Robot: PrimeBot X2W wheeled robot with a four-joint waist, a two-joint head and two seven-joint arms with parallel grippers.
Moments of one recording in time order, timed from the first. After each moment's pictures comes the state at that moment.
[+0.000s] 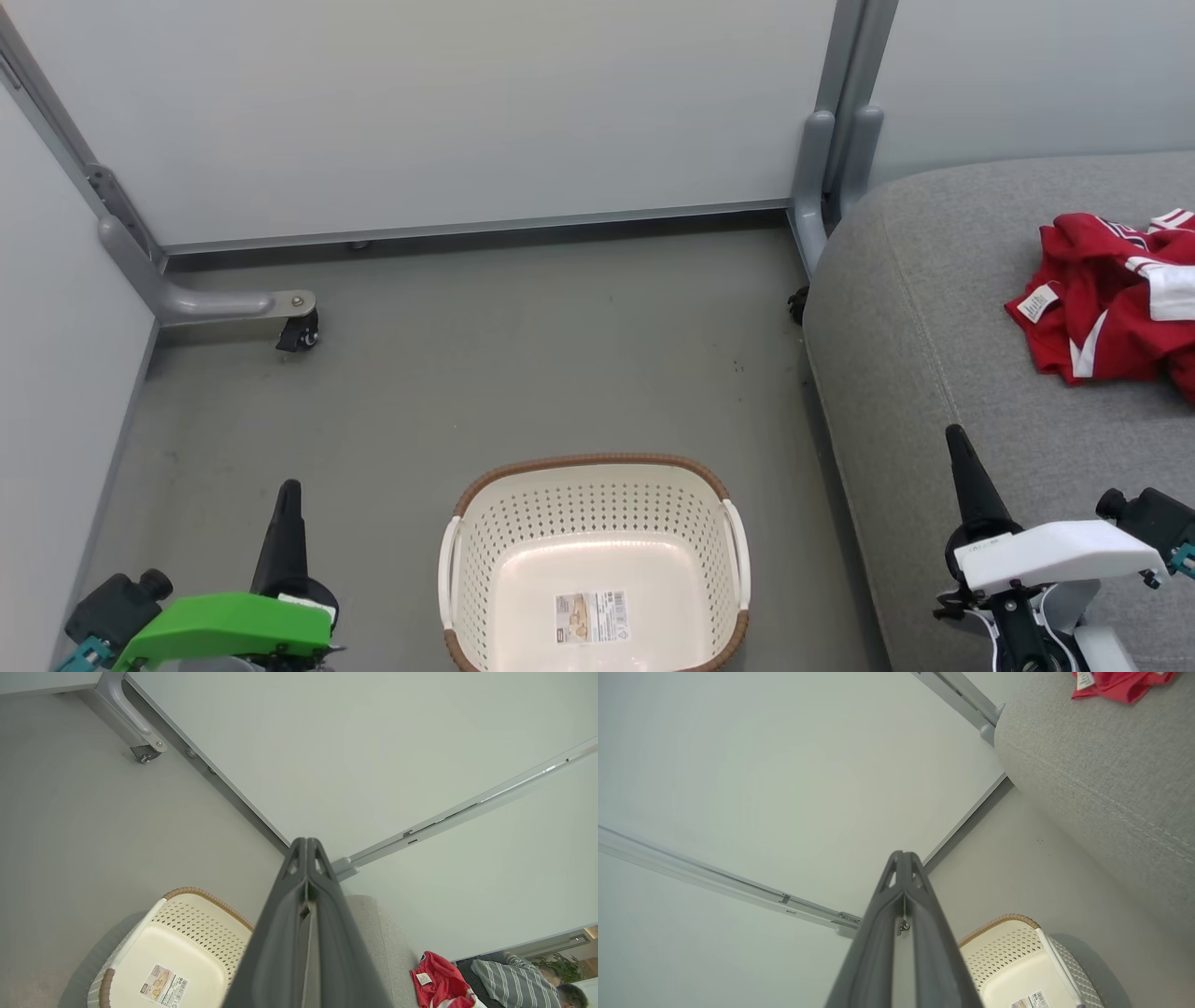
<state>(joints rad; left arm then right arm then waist) 0.00 0.08 -0.04 0.19 -1.07 -0.07 -0.07 -0.03 -0.08 0.00 0.19 1.04 0.13 -0.07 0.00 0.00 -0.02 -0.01</state>
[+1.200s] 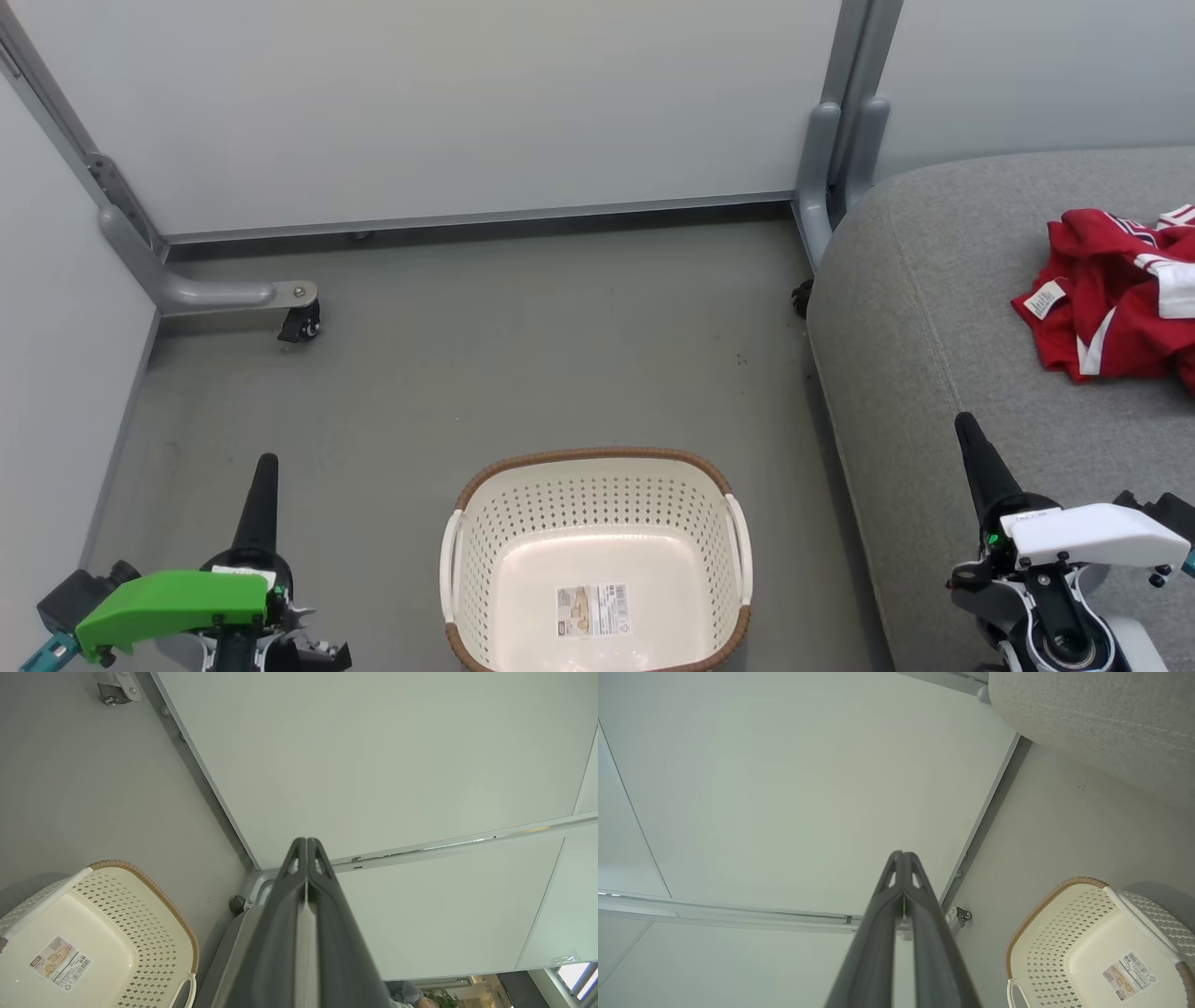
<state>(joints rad) -0.05 0.08 0.03 0.22 -1.41 -0.11 0.02 -0.07 -0.08 -0.05 0.22 1.40 0.13 0.03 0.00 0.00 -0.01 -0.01</state>
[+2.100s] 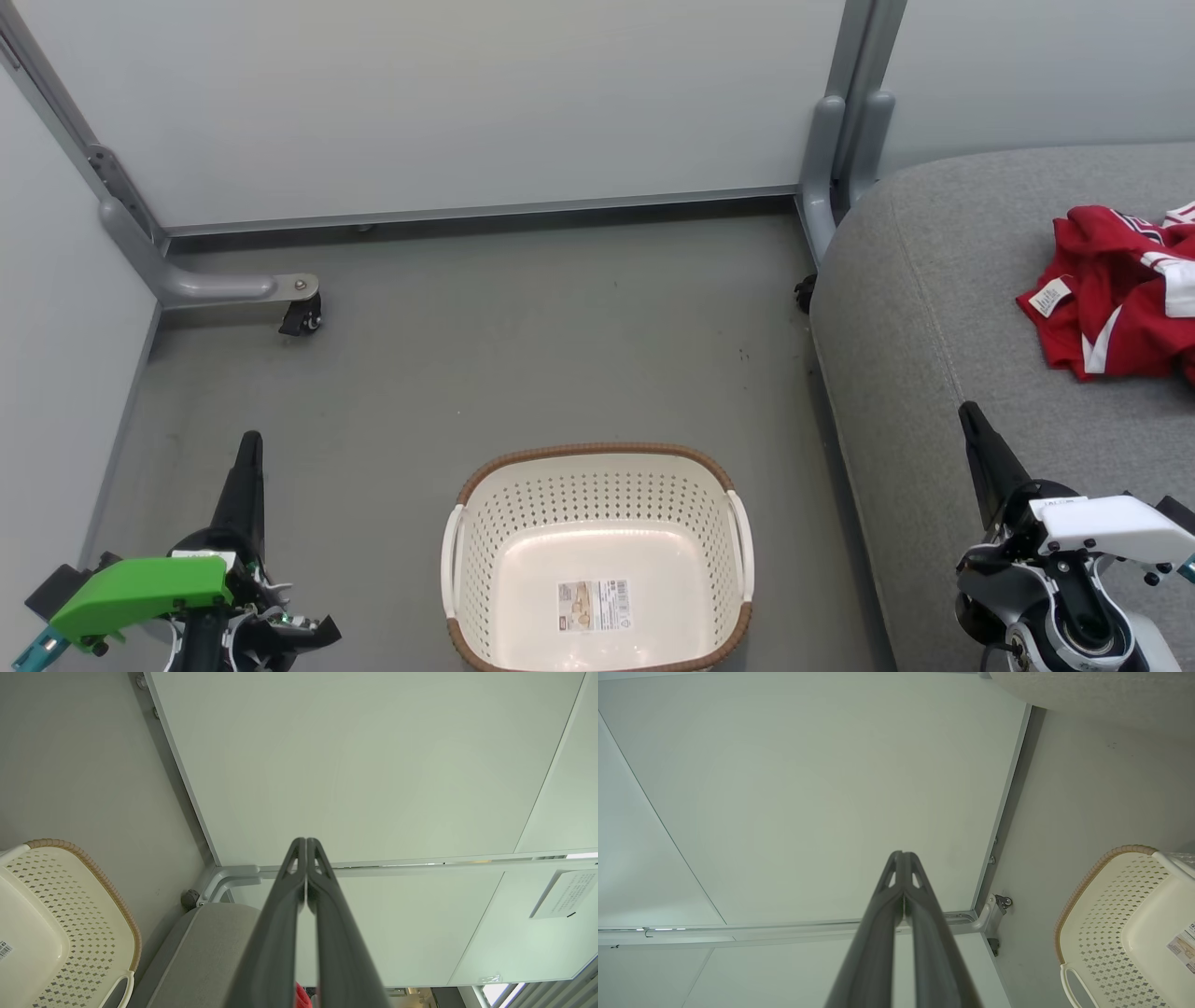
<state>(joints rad) -0.09 0.08 0.07 0.24 -1.61 -0.12 0.08 -0.09 -0.07 -0.08 0.24 1.60 0.13 0.08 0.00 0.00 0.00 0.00</state>
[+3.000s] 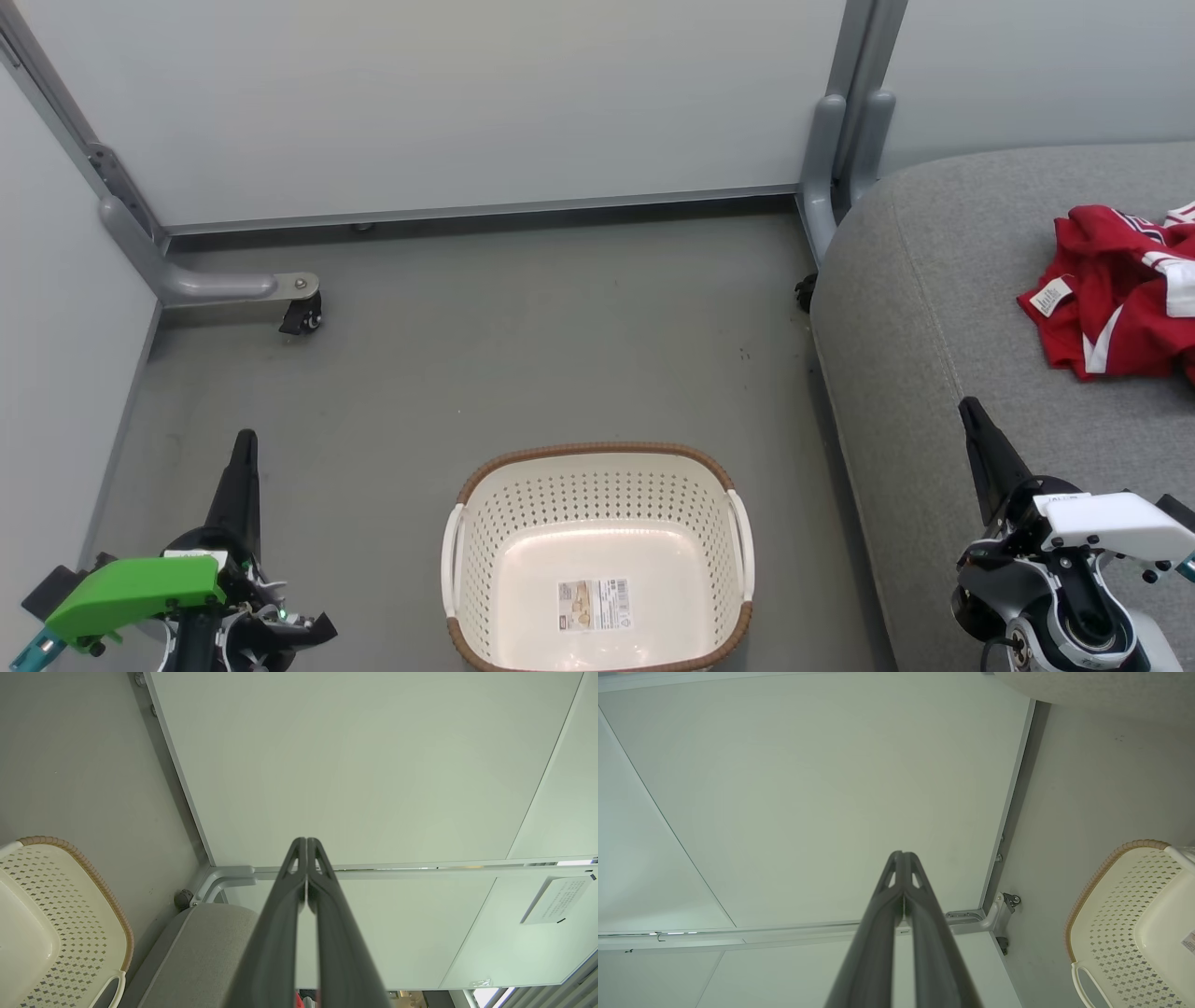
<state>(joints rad) -0.10 0.07 0.09 0.24 -1.64 -0.13 0.09 -0.10 -0.07 -0.09 0.24 1.63 0.13 0.10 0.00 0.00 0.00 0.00</state>
